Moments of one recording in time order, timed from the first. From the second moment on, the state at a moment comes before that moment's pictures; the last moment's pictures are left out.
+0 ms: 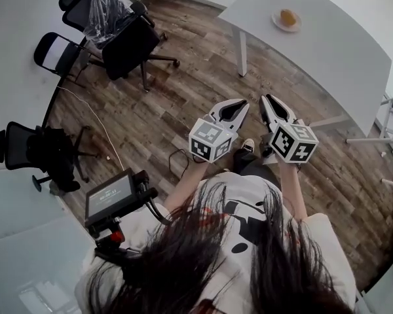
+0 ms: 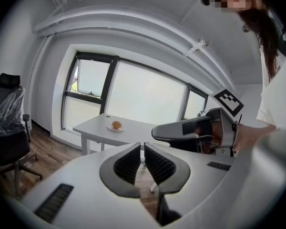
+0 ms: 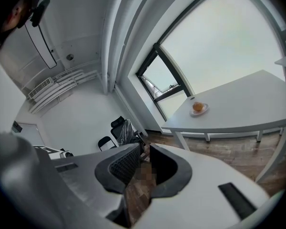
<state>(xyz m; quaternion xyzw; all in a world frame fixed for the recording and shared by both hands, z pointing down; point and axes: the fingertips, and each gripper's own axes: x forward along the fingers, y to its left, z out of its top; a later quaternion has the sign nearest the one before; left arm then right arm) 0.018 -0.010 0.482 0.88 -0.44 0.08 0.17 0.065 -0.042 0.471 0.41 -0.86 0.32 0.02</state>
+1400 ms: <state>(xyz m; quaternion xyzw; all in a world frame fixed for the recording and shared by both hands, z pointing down) -0.016 0.094 0.472 0.87 -0.46 0.05 0.15 0.022 0.076 0.472 0.38 -0.88 0.28 0.06</state>
